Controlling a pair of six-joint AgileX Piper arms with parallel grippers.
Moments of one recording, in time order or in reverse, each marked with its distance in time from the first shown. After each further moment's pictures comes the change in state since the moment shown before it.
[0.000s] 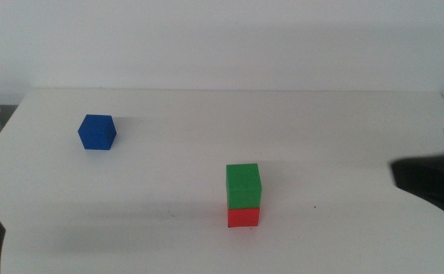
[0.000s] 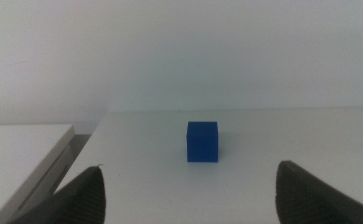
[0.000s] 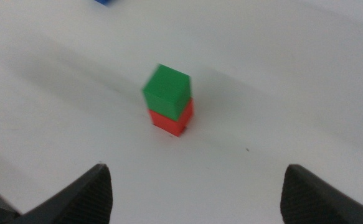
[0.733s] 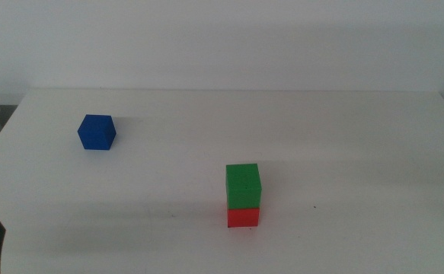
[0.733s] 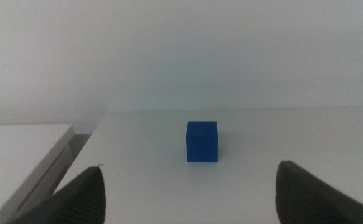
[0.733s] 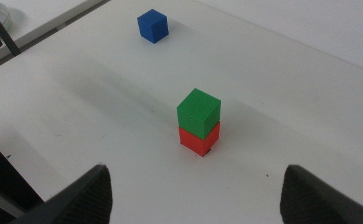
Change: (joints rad) left arm 0.001 0.000 0.000 0.000 0.000 0.000; right arm 0.000 -0.226 0.092 0.122 -0.051 -0.161
